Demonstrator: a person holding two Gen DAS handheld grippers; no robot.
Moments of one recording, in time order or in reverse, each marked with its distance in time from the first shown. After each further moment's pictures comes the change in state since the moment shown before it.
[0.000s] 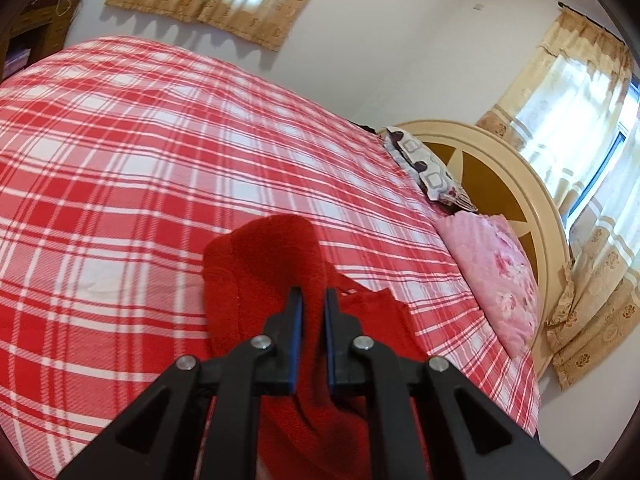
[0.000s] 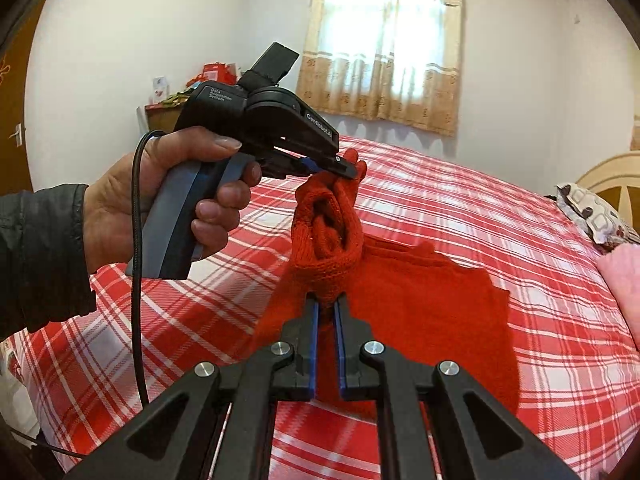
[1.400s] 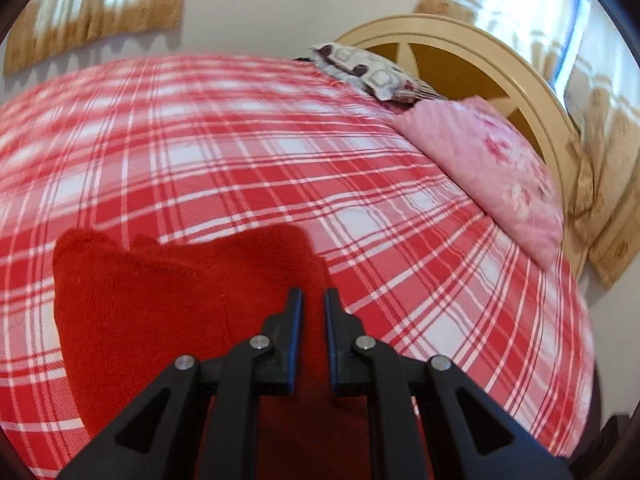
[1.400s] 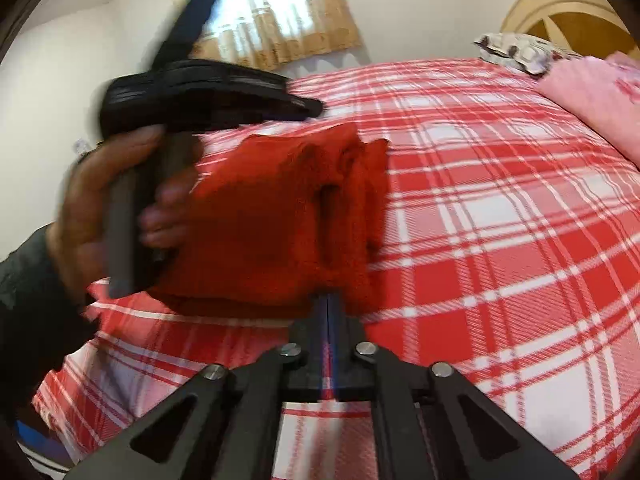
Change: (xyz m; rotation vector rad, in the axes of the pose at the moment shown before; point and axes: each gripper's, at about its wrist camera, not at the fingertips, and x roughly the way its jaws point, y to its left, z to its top) left arm 0.135 -0.150 -0.054 0.375 0.182 0.030; right arm -0.016 -0.150 -0.098 0.481 0.199 -0.031
